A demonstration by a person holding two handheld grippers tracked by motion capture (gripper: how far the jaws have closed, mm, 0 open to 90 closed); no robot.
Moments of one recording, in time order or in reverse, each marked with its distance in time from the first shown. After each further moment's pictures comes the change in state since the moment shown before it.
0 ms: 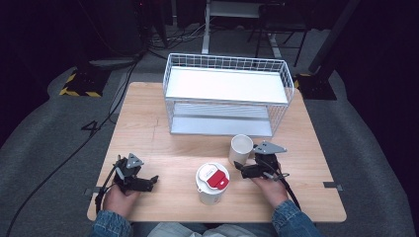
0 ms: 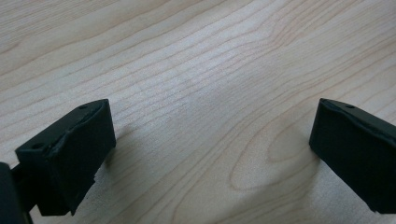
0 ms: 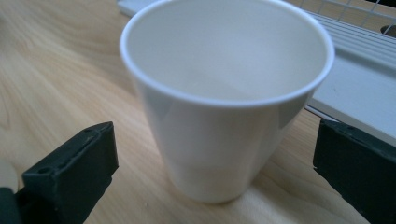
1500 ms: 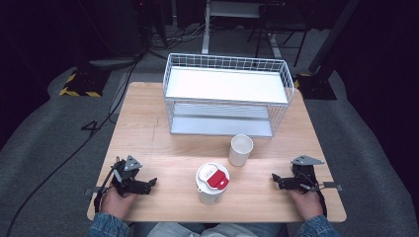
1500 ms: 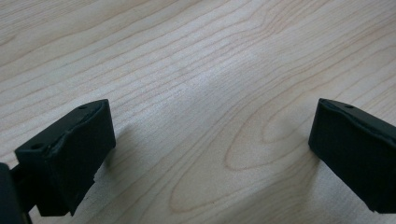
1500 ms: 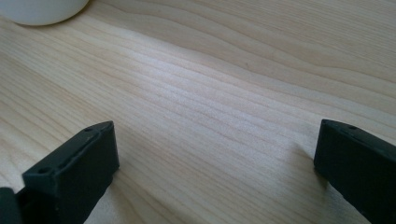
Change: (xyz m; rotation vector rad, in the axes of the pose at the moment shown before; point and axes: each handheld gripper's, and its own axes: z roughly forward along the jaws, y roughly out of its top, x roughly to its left) left arm 0.001 -0.006 -0.005 -0.001 -0.018 0.026; right arm -0.072 -0.081 -0.064 0.204 -0.169 0.139
